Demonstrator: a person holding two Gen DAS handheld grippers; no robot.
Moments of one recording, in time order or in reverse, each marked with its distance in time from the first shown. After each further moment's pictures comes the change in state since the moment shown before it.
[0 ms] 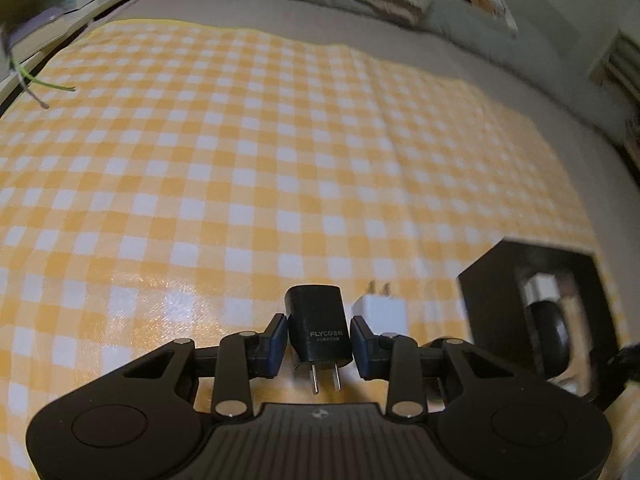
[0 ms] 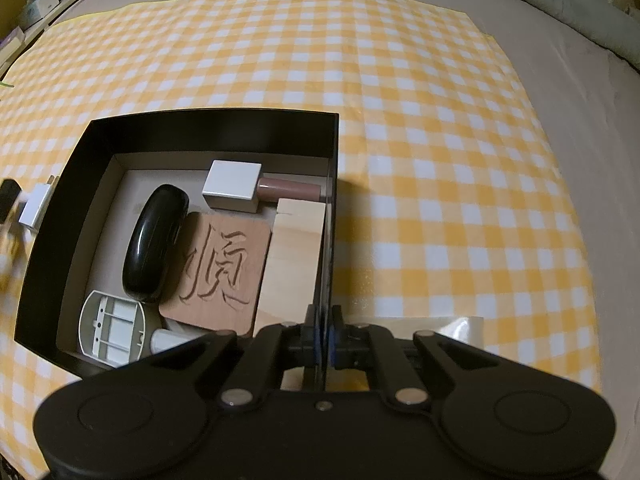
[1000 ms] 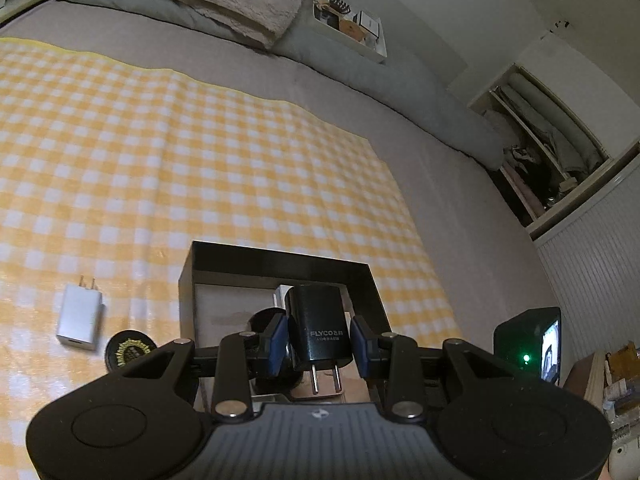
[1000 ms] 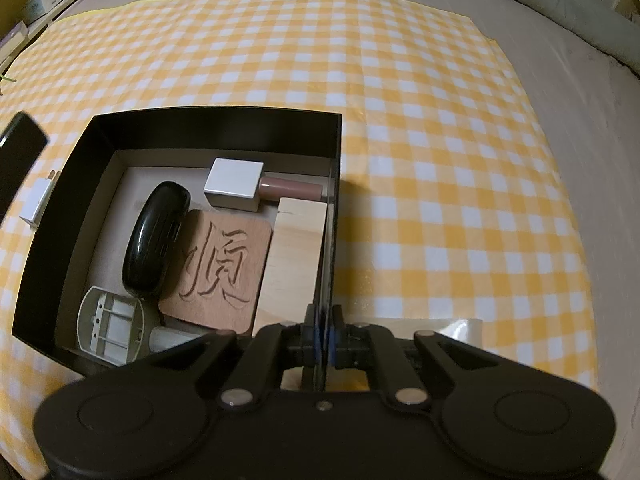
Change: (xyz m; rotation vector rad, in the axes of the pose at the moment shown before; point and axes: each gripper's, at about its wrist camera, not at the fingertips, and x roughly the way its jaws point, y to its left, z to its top) left arm -0.049 -0.158 -0.018 -0.034 -0.108 -0.388; right arm -0.003 0.000 -0.003 -0.015 -0.005 -0.008
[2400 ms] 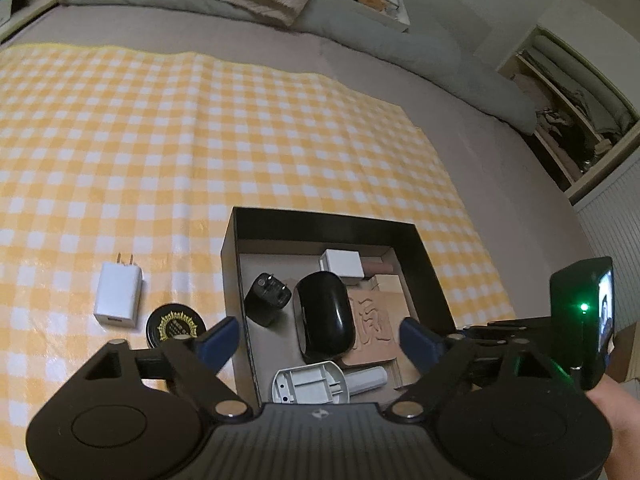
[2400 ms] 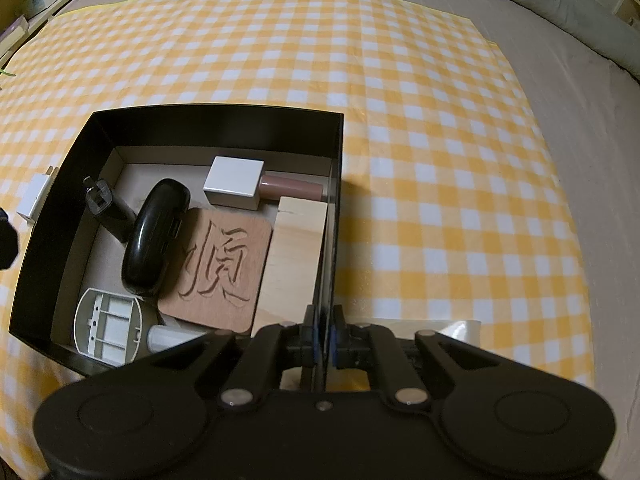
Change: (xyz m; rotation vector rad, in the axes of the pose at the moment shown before) left arm 0.013 0.005 -0.012 0.047 0.083 0.135; right arm 0.000 0.004 -0.001 -0.010 0.000 -0.011
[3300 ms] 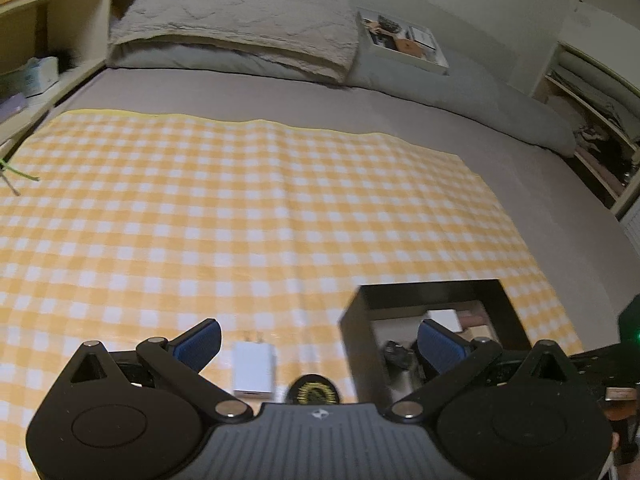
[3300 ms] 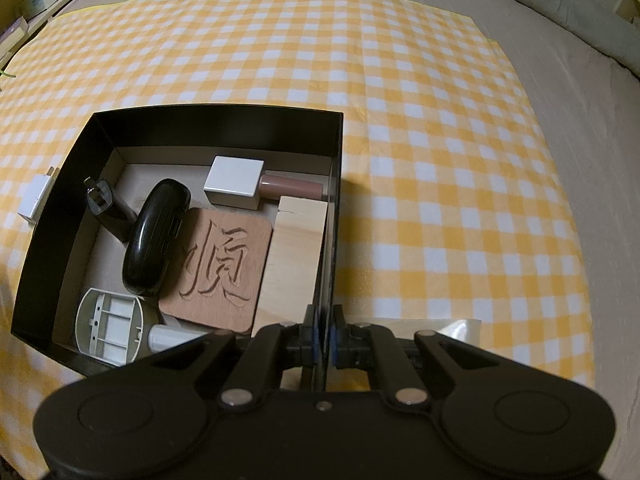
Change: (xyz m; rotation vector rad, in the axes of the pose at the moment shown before) left arm -0.042 0.054 0.026 0.086 -0.152 0.162; right arm 0.000 -0.001 0.000 0.009 0.005 0.004
